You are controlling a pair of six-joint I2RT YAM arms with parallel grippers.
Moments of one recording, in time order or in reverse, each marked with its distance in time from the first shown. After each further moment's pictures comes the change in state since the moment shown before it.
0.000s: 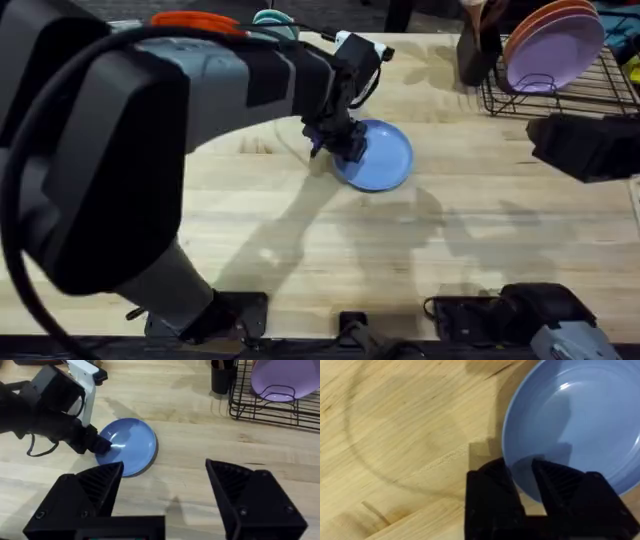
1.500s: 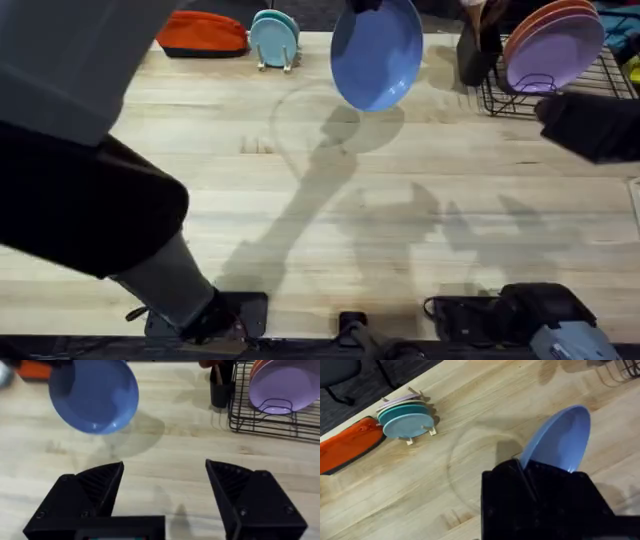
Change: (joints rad) left arm 0.045 0.031 0.937 -0.524 -0.141 0.106; right arm 0.000 0.000 0.000 0.069 -0.001 0.054
